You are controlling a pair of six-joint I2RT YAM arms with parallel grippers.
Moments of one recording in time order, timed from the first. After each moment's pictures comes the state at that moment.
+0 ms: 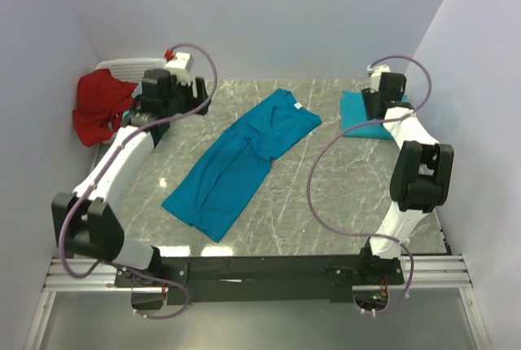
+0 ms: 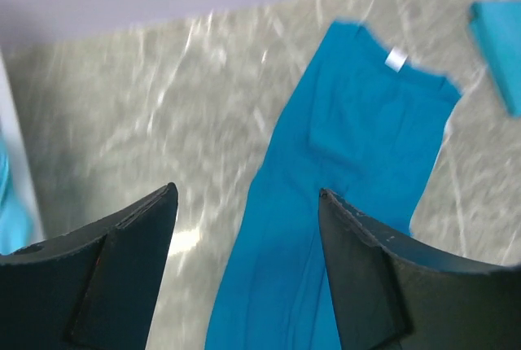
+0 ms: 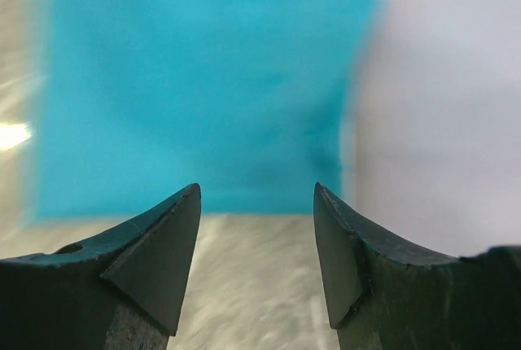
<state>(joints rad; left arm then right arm) -0.23 1.48 1.34 -0.22 0.15 -0.10 -0.14 1.86 1.42 -0.22 0.21 -0.34</state>
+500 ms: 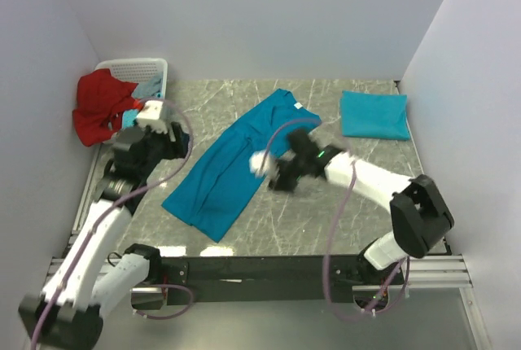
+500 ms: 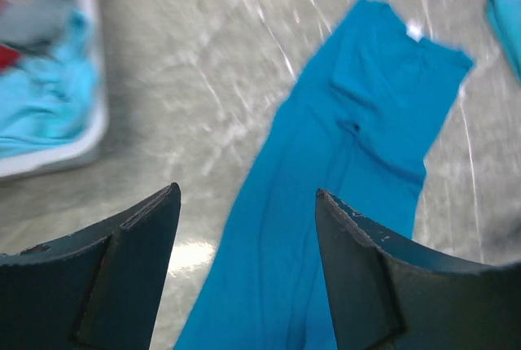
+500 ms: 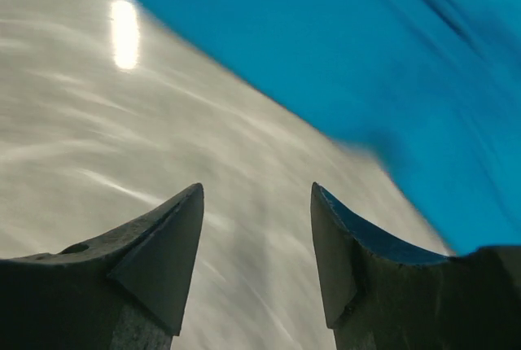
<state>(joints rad) -0.23 0.91 0.84 -0.24 0.05 -0.13 0.53 1.52 1.03 -0.47 -0.54 -0.88</state>
